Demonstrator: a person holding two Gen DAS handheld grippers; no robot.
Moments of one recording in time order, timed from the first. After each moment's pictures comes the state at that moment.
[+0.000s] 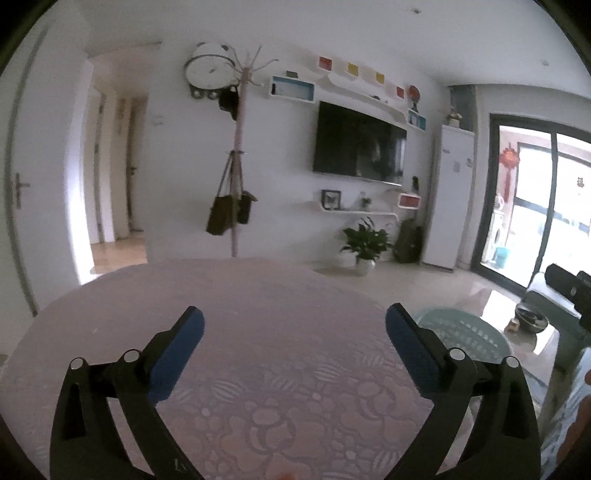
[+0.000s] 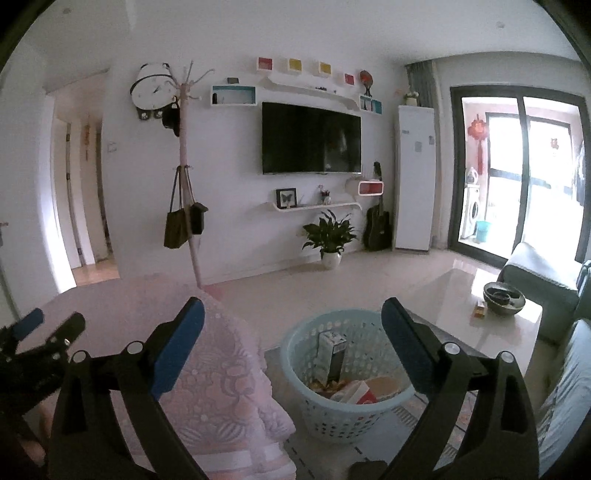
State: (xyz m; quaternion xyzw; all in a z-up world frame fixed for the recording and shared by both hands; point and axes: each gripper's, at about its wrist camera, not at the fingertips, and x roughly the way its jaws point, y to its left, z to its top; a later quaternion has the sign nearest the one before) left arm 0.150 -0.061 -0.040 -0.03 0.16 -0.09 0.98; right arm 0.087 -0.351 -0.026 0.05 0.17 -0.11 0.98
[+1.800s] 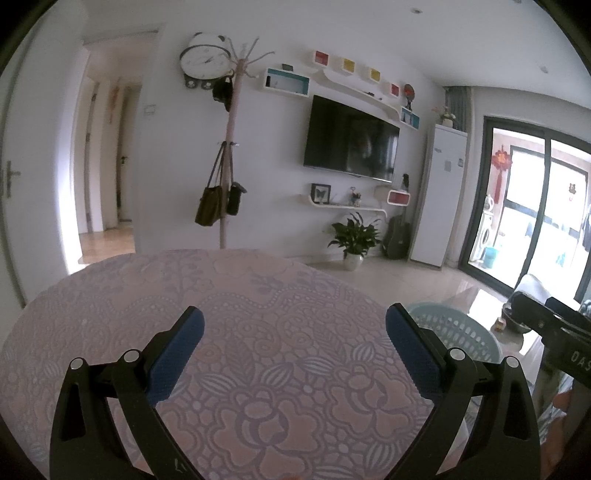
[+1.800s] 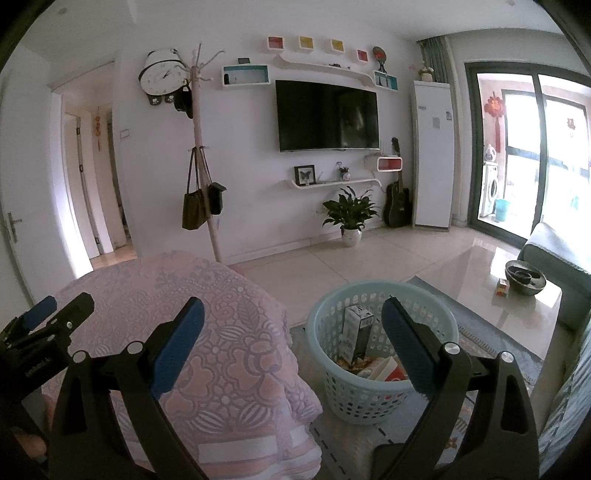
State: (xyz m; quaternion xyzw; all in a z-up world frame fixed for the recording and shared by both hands) left arm 0.156 -0.060 -0.046 -0.04 0.18 -0.11 0.98; right arm 0.096 -0.348 -0.047 0.08 0.20 -0.07 0.97
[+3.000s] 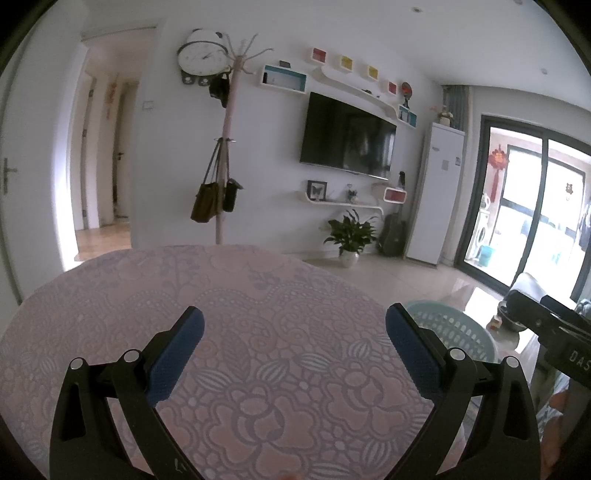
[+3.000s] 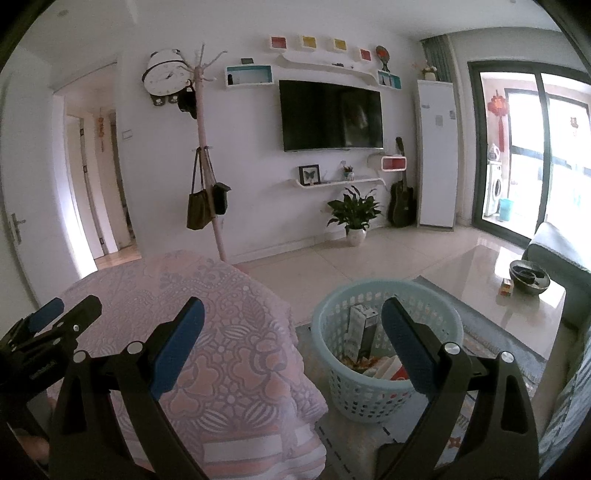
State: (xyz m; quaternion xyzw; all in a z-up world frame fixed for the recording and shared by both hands) left arm 0.154 -0.061 -0.053 -0.05 0.18 -0.12 0.98; right arm 0.094 -0.353 -0.048 0.07 0.20 -0.06 0.97
